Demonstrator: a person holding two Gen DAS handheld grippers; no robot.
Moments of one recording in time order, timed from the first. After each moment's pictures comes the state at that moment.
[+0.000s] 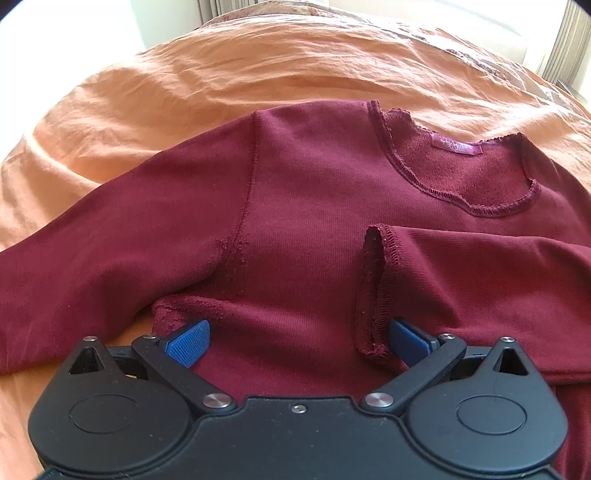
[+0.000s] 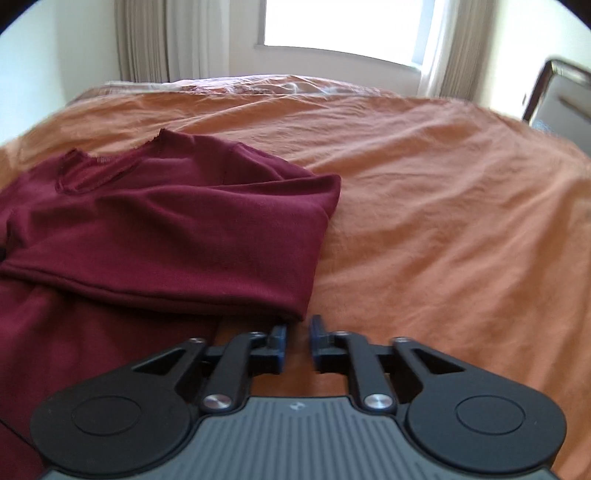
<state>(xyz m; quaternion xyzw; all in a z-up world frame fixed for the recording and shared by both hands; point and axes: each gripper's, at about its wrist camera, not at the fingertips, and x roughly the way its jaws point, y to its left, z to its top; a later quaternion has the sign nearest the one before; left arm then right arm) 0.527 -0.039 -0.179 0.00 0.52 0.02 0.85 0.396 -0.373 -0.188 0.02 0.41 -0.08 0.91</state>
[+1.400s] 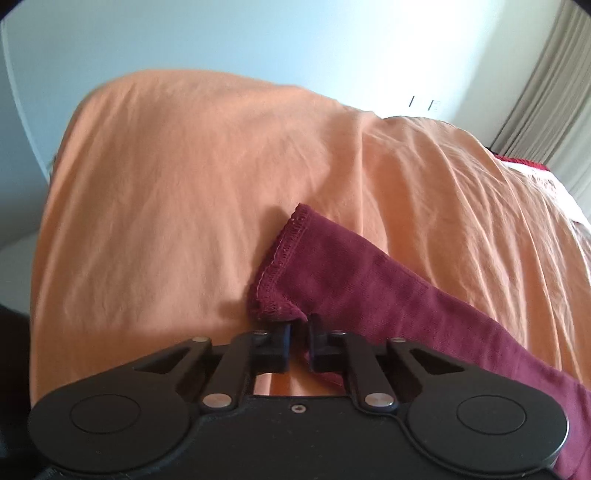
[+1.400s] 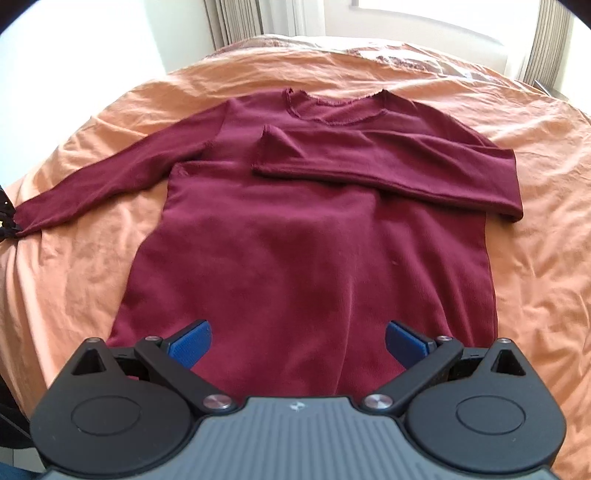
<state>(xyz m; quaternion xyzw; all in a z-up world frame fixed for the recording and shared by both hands) 0.389 0.326 -0.140 -0.27 0.38 0.39 0.79 0.286 -0.155 -0.118 0.02 0.48 0.05 0.87</state>
